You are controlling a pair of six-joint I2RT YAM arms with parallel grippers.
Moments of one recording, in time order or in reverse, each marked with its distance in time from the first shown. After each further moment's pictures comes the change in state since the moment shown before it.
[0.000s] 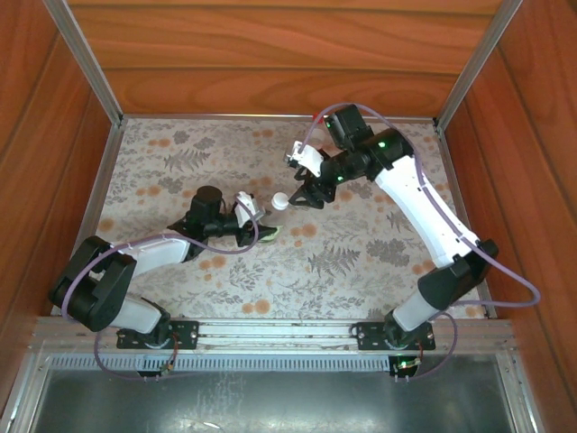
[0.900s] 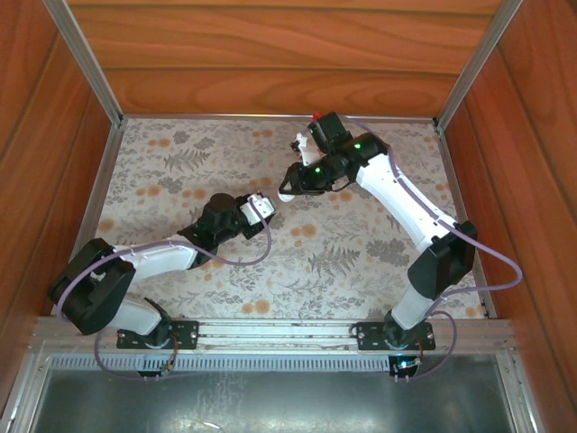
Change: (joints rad) left arm -0.146 -0.015 0.009 0.065 -0.636 0.156; right arm 0.008 0.074 -0.108 0.167 0.096 1.074
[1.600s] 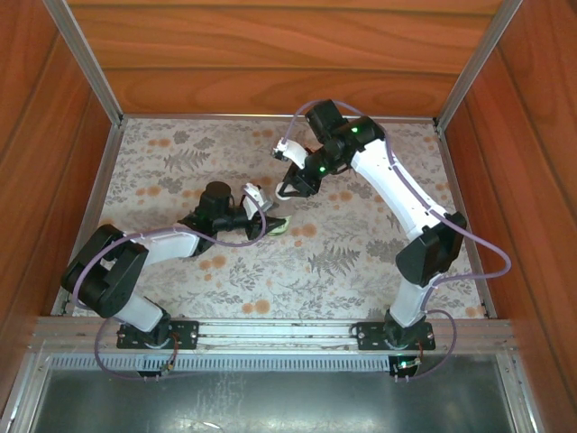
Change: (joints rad) left arm 0.111 0.106 0.060 0.033 0.529 -0.291; right arm -0.010 0.106 0.203 -0.182 -0.108 -0.923
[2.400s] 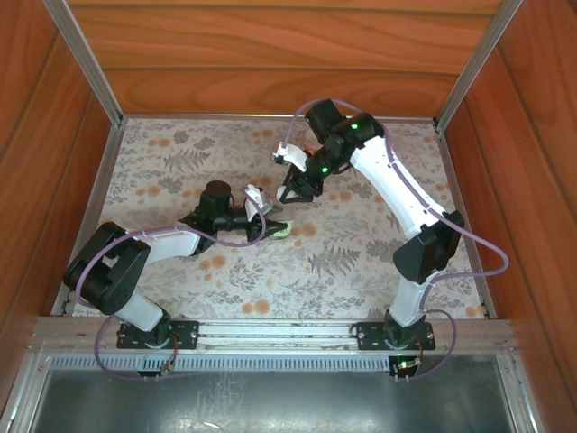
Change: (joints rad) left arm -0.001 0.025 0.006 0.027 0.164 0.026; right arm 0.000 0.037 0.087 -0.143 -0.063 -0.170
